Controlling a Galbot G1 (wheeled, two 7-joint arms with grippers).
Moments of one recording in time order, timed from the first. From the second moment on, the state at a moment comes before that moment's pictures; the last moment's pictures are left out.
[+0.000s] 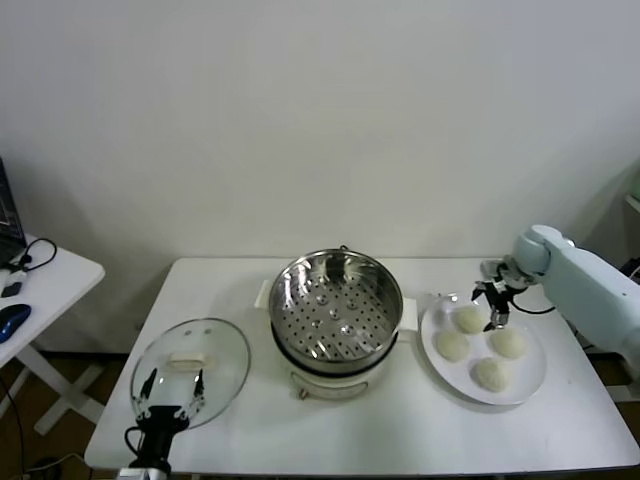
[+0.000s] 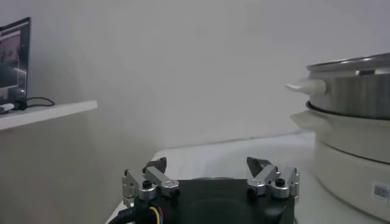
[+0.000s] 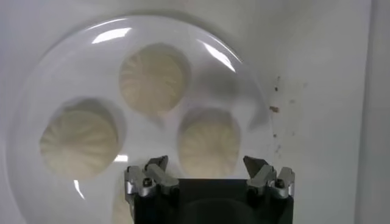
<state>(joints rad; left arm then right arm) 1.66 -1.48 -0.70 -1.85 -0.03 -0.19 0.04 0.01 0.86 -0.70 0.75 -0.21 0.06 -1.15</state>
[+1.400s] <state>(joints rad) 1.67 -1.48 -0.70 -1.85 -0.03 -0.21 0.03 0.69 0.76 -1.27 1.26 0.14 0.19 -1.12</state>
